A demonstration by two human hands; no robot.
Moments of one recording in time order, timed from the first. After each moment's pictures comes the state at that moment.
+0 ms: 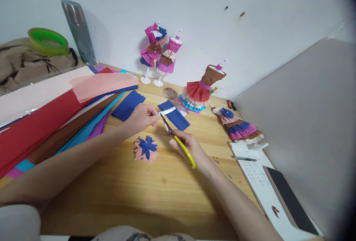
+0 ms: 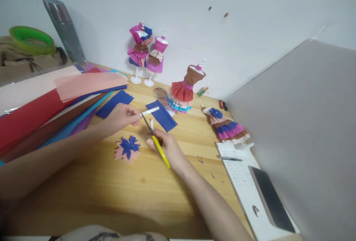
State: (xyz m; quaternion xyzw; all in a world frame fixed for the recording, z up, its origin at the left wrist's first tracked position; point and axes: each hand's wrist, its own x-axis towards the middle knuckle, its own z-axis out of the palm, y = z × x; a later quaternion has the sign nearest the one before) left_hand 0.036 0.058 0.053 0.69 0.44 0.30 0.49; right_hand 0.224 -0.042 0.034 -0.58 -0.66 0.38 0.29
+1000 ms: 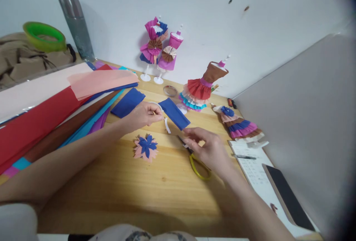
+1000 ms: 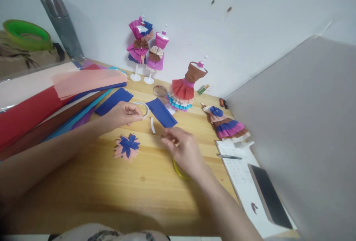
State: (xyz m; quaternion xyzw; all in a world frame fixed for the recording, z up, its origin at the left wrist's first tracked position) left_hand 0.033 0.066 0.044 0.72 0.31 0.30 0.55; right_hand 0.249 -0.062 0.063 -0.63 -0.72 0.14 0.26
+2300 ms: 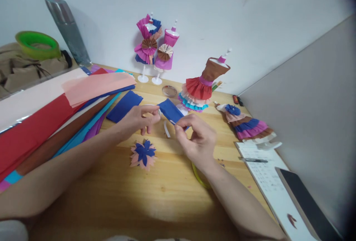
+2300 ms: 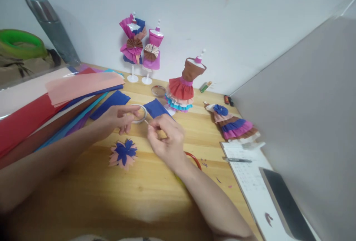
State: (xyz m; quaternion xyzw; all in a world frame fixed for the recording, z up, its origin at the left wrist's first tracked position) left_hand 0.033 0.060 0.054 0.61 0.36 0.29 0.64; right_hand 0.213 -0.021 0.062 -0.46 -0.71 0.04 0.53
